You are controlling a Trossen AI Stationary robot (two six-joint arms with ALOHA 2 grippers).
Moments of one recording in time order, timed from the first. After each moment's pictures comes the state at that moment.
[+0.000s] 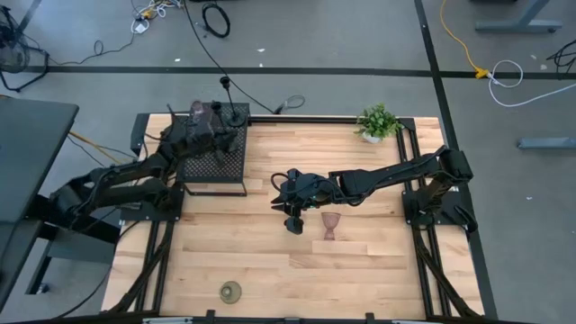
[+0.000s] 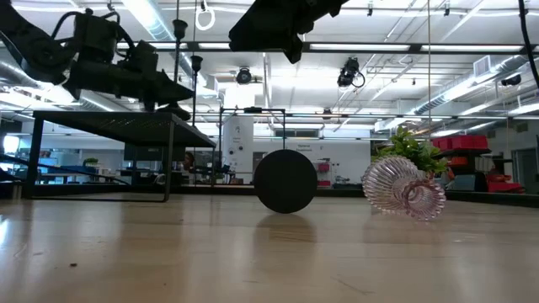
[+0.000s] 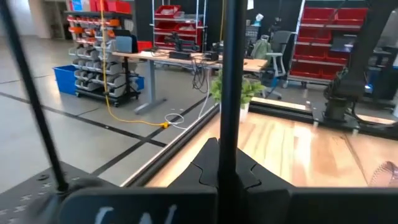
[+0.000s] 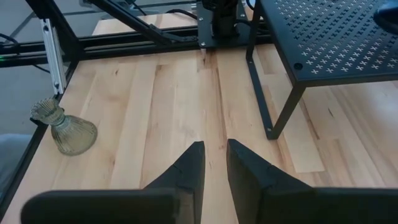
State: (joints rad) left arm 0.80 0.97 0.24 0.74 0.35 -0.03; right arm 0.14 1.74 1.33 -0.15 0.07 0.15
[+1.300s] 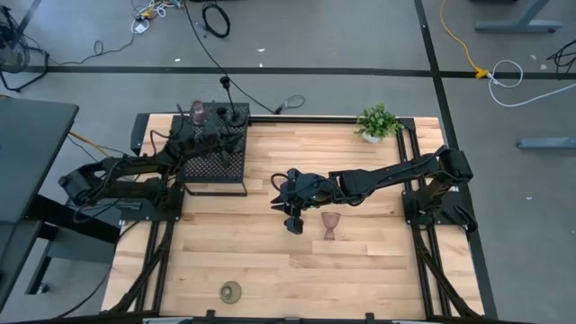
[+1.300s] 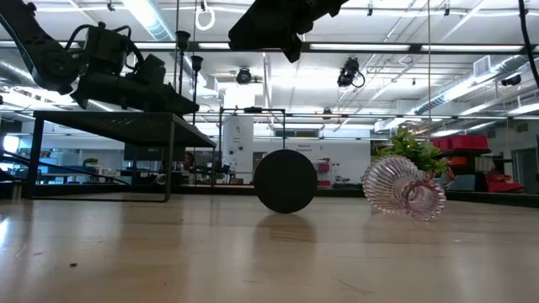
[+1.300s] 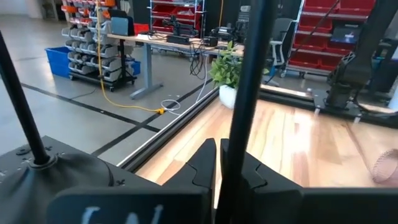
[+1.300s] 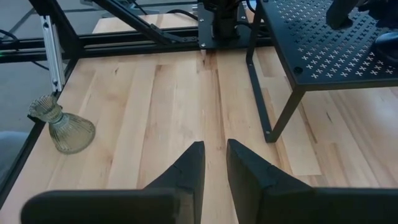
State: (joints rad) left arm 0.79 1.13 0.24 0.84 0.36 -0.04; right arm 0.14 1.74 1.33 -0.14 0.07 0.12
